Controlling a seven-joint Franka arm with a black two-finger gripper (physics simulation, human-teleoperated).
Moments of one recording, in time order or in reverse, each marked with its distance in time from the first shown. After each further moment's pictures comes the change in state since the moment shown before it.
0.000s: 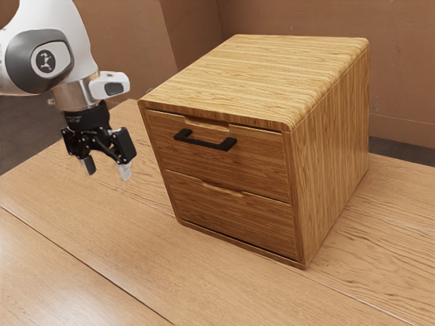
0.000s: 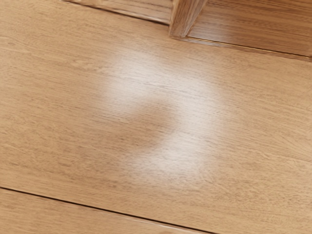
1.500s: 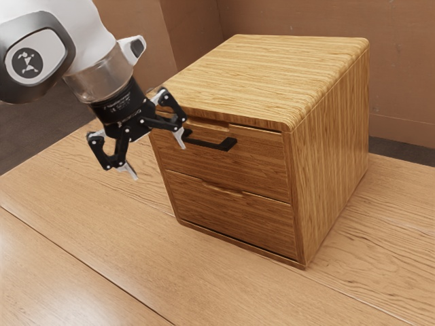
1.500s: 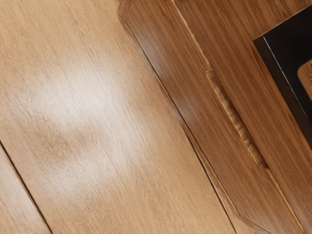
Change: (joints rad) arm -0.218 -0.210 -0.069 -0.136 -0.050 0.233 -1.152
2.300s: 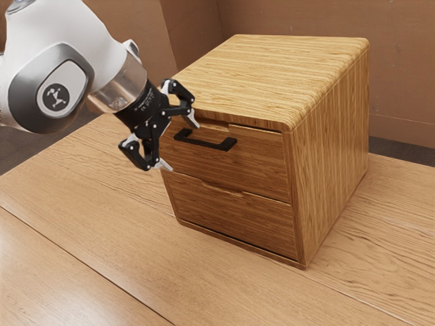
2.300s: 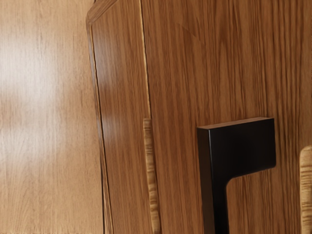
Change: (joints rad) arm 0.012 0.002 -0.003 -0.123 0.002 0.341 -0.407
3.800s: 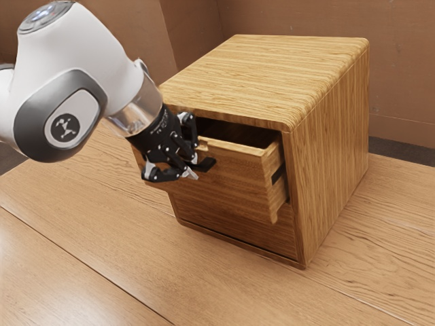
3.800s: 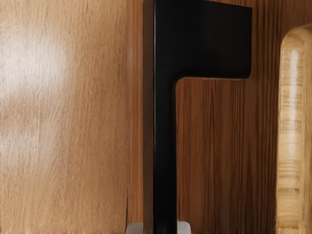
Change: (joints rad) arm 0.154 -0.059 -0.217 -0.089 0.021 0.010 -0.178
